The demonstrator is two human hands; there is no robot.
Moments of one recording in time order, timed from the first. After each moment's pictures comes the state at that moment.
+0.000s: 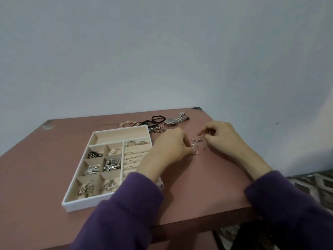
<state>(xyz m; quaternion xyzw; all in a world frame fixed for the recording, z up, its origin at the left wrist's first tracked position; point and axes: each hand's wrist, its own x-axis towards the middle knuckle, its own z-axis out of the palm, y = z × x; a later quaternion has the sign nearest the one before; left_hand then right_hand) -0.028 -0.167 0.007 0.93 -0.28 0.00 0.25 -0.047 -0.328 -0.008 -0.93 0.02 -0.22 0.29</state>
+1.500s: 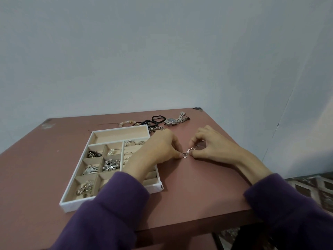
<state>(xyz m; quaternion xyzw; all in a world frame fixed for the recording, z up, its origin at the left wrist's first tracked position) -0.017 -0.146 0.009 0.92 -0.28 -0.05 0.27 -0.055 -0.313 -0.007 -0.96 -0.11 -0.09 0.25</state>
